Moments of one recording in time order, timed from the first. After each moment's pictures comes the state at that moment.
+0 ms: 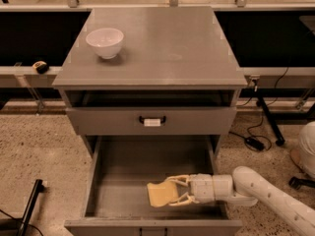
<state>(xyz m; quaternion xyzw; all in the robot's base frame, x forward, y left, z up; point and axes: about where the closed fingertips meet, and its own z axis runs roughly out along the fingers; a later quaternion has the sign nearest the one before) 0.471 -0.055 0.486 -0.60 0.49 0.36 0.52</state>
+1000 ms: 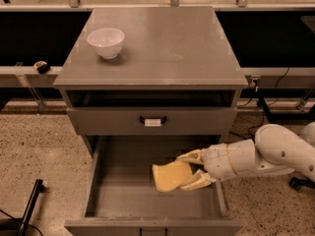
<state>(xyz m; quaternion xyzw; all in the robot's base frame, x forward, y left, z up) 0.453 -0.082 0.653 -0.66 0.58 0.27 0.40</state>
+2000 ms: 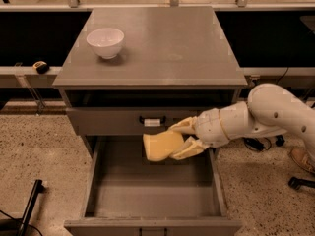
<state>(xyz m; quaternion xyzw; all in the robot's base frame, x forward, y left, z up) 0.502 -0.059 0.730 -0.66 0.58 0.26 0.39</state>
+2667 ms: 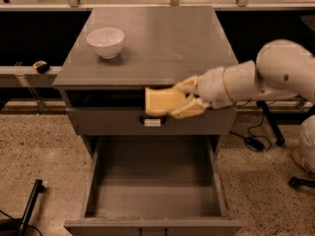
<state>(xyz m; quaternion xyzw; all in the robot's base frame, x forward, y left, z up) 0.570 -0.065 0.823 -0.62 0.63 0.19 0.43</state>
